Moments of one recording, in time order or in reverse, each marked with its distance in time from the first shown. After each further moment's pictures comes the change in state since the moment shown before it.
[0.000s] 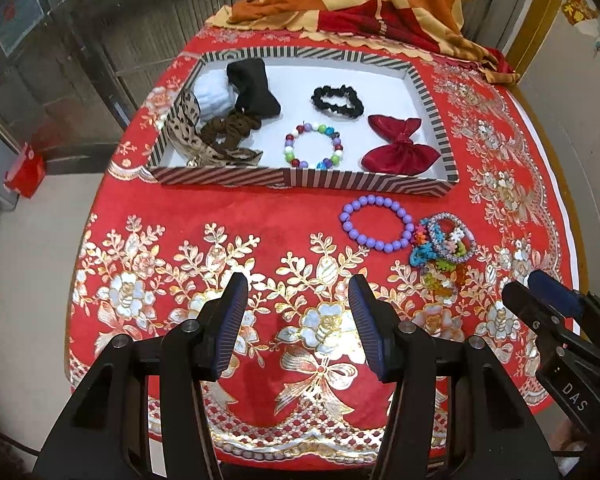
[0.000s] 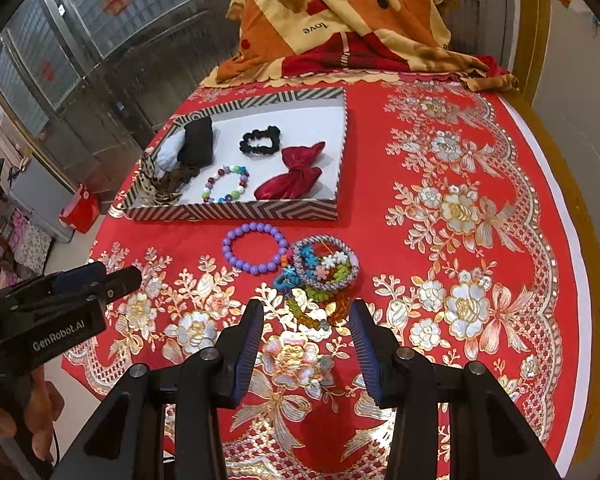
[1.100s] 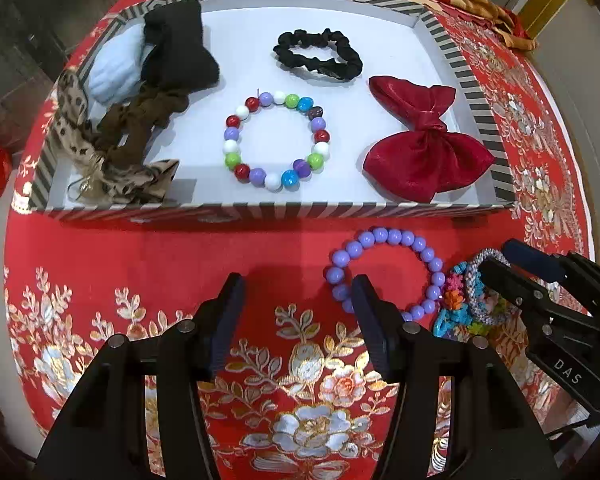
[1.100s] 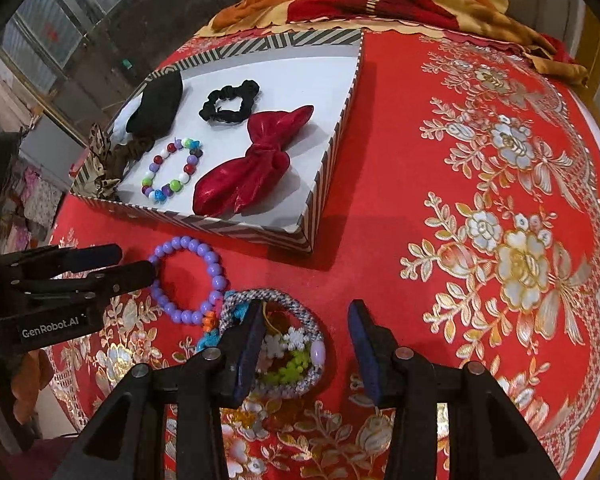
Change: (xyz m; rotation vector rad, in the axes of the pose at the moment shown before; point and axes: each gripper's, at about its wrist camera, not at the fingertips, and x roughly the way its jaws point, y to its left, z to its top) left arm 0.113 -0.022 0.062 0.063 0.170 -0.070; right arm 0.114 -0.035 0.057 -0.120 0.154 0.082
